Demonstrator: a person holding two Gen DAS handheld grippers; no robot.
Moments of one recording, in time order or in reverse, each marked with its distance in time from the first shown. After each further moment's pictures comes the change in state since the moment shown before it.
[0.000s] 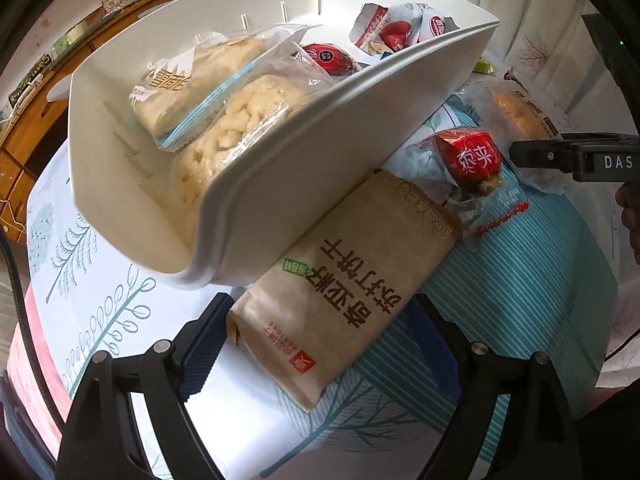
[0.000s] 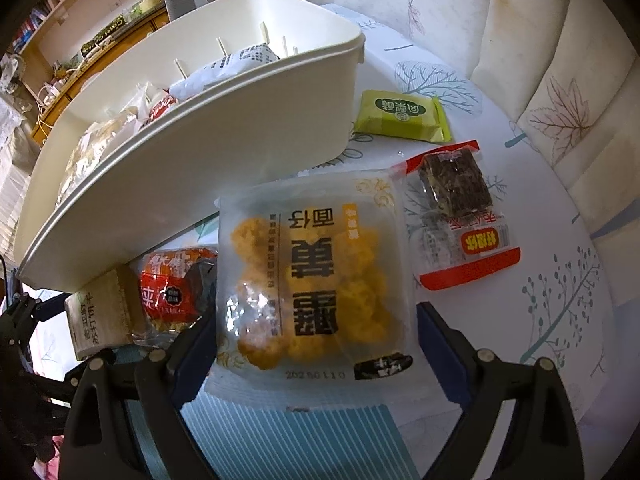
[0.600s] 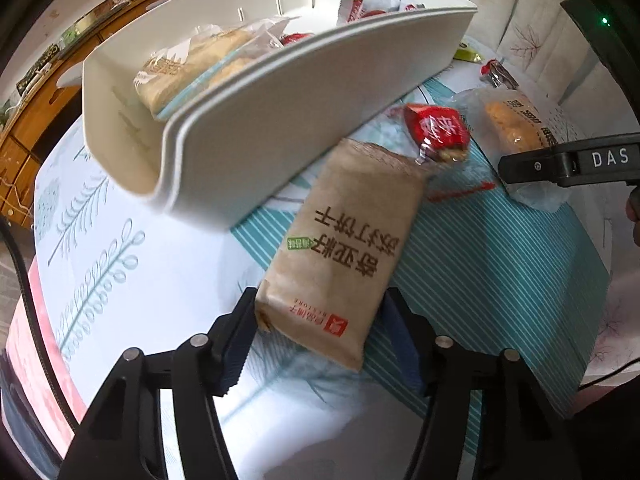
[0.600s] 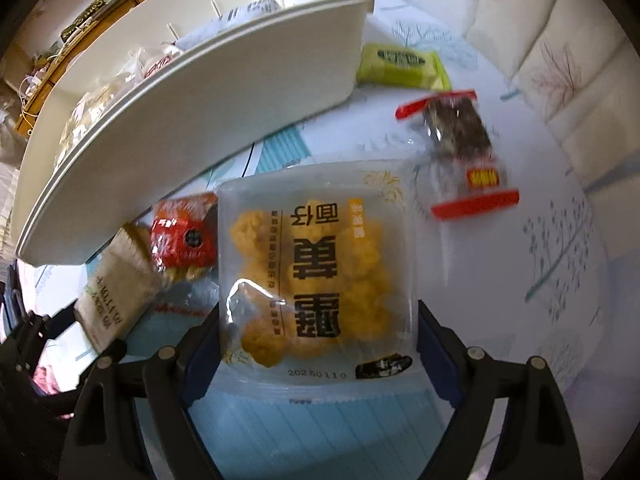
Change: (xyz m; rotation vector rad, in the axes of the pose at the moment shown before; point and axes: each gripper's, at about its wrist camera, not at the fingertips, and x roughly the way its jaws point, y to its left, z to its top) left arm -0.011 -0.042 -0.019 -0.030 0.028 0.015; right arm -0.005 0.021 -0.017 0.057 0.157 -0.027
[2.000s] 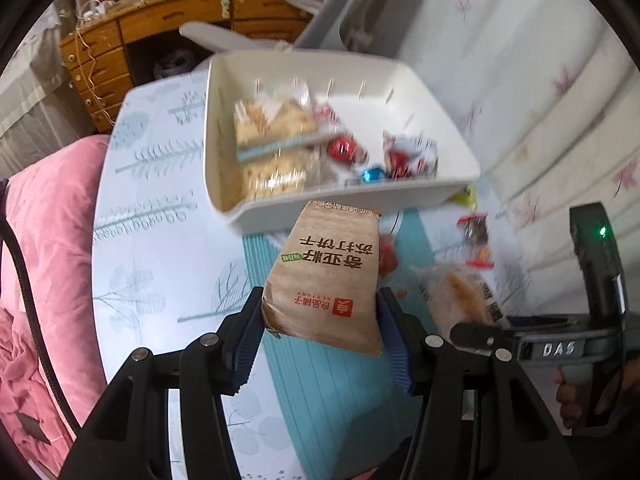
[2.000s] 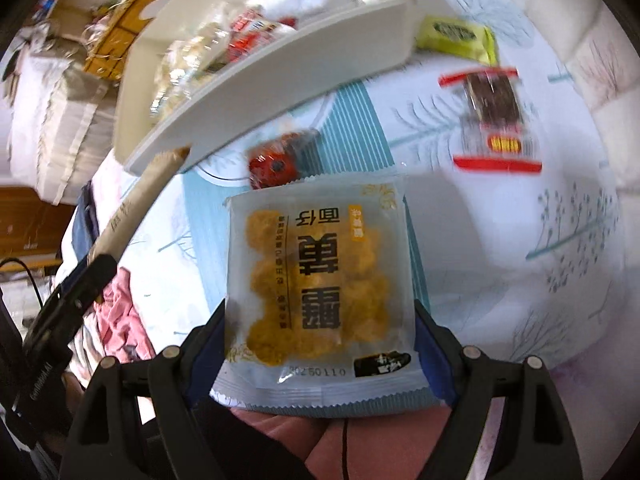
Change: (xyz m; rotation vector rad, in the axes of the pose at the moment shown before) left arm -0.140 -0.016 0.020 -0.569 -0.128 -0.002; right arm -0.053 -0.073 0.053 -0.184 0.278 0.303
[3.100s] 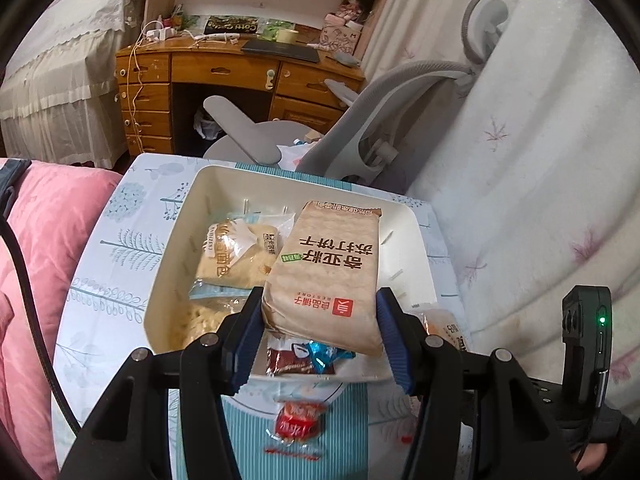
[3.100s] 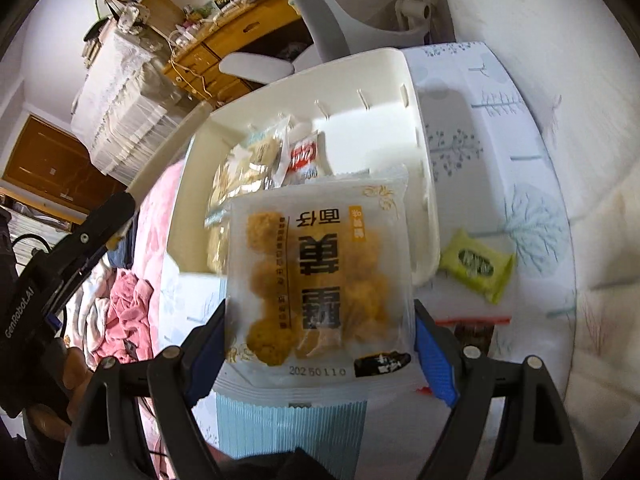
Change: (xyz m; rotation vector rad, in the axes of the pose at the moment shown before) left arm 0.015 -0.052 0.106 -0.246 -0.300 0.057; right arm -0.051 0.020 0.097 -0.293 -0.205 0.122
